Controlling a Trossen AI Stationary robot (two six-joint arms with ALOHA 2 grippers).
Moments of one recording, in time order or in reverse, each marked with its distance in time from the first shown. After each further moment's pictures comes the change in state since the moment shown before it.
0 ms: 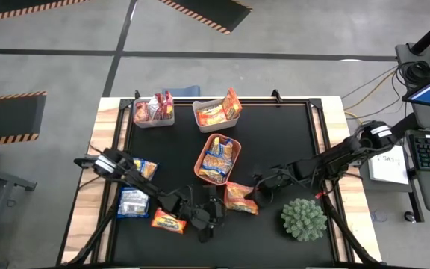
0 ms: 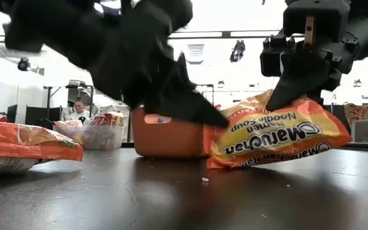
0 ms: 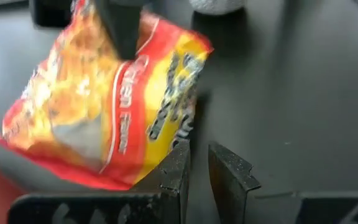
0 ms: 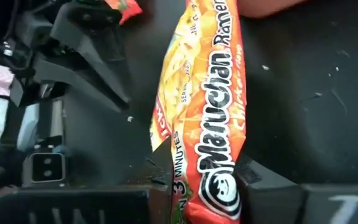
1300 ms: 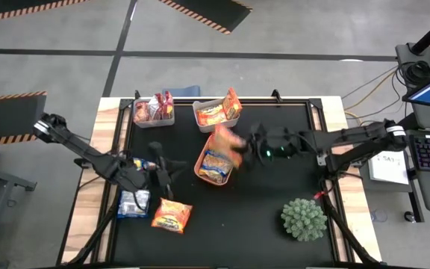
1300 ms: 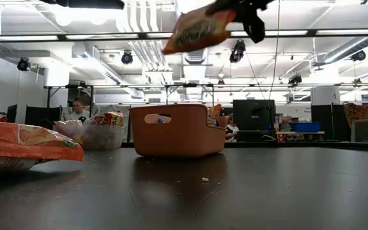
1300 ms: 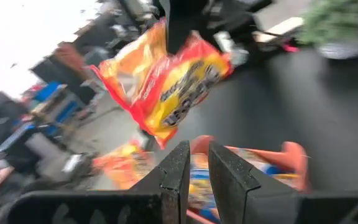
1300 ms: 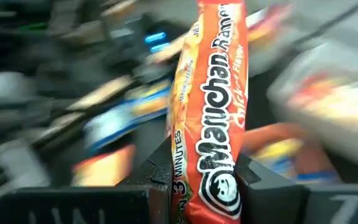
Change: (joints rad) left arm -0.036 -0.957 -0.364 -0.308 -0.385 0.535; right arm -0.216 -0.173 0.487 -0.409 0.303 -0.349
